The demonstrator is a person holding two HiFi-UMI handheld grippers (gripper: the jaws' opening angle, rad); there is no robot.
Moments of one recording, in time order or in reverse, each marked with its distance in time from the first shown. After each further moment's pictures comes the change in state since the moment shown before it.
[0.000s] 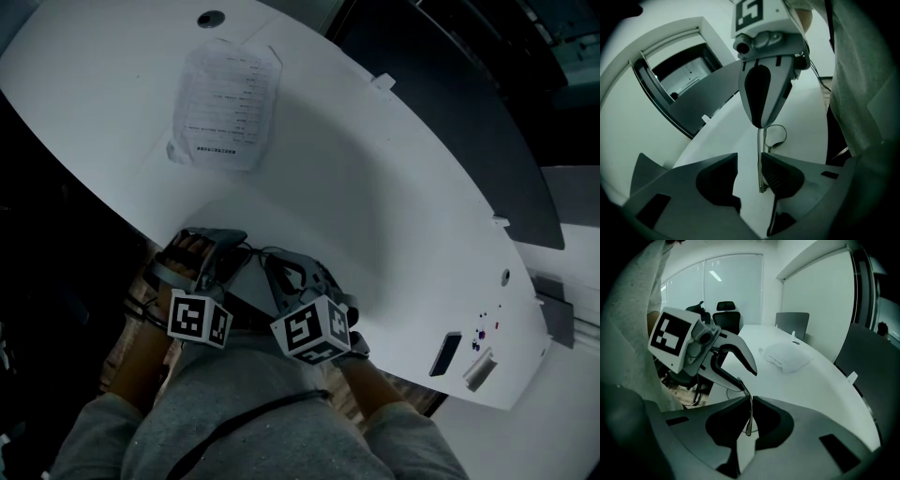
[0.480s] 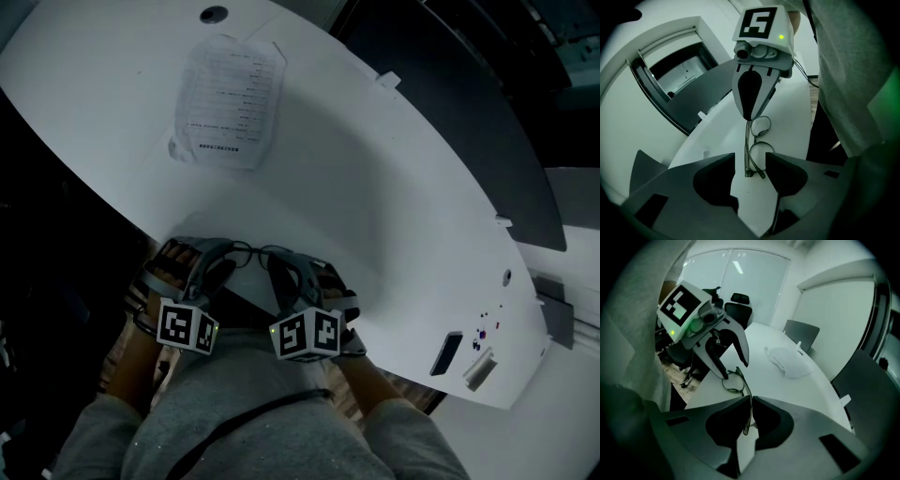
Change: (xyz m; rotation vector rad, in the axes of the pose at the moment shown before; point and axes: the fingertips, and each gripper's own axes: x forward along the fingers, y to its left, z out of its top) left arm -0.014 -0.025 -0.028 0.015 0.024 -0.032; right arm 0.015 0.003 -0.015 -0.255 0.011 -0.107
